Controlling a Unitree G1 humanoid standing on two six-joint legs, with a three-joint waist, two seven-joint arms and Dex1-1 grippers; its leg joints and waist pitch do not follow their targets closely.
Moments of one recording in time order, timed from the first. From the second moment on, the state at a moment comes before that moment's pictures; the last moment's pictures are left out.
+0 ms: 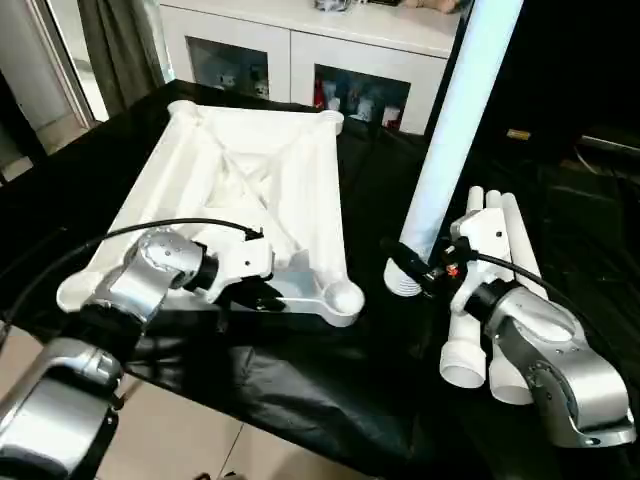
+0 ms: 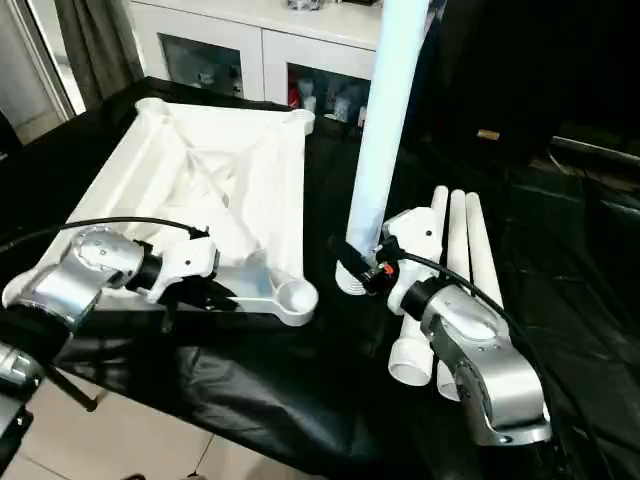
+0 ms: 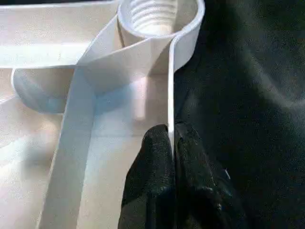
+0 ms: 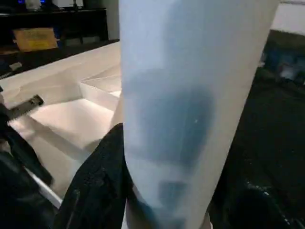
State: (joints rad) left arm -0.67 0.50 -0.37 0.67 0.00 -0.04 -1.29; right arm -0.20 -0.30 0.05 -0.21 0.32 0.44 0.47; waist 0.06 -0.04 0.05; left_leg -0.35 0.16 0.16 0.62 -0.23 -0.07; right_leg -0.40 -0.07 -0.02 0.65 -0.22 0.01
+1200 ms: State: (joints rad) left arm -0.63 0.43 -0.41 0.48 0.09 0.14 -1.13; right arm -0.36 -0.27 0.12 0.05 0.29 0.50 0.55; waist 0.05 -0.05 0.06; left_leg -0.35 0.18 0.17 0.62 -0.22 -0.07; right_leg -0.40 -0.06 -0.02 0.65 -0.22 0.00
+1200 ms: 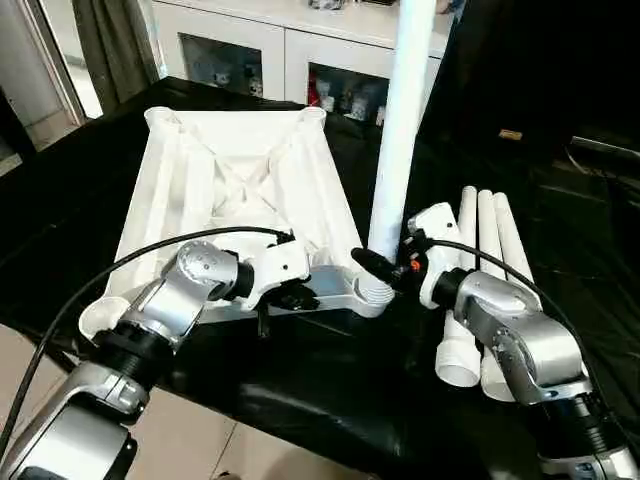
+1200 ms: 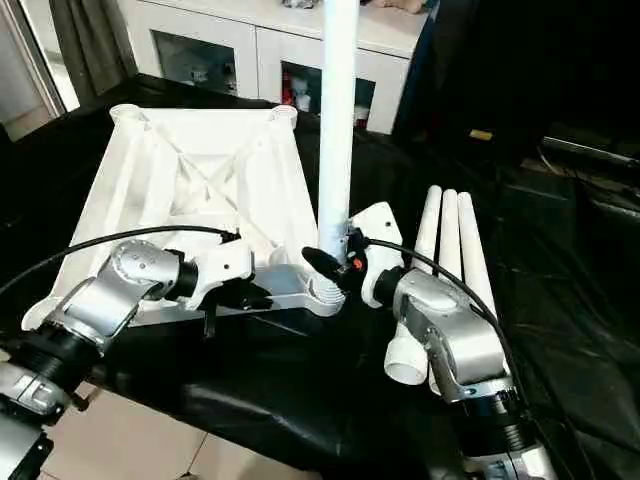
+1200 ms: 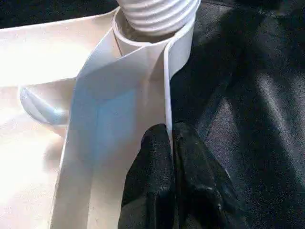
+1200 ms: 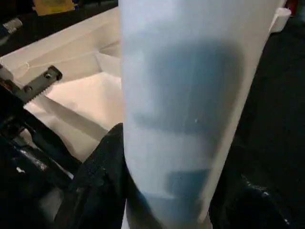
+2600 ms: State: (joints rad) left arm -0.64 0.44 -0.42 0.50 0.08 0.10 -1.15; right arm -0.24 -0.09 -0.03 0.26 0.39 0.12 0.60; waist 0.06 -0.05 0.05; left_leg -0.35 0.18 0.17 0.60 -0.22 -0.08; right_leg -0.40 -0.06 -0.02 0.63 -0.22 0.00
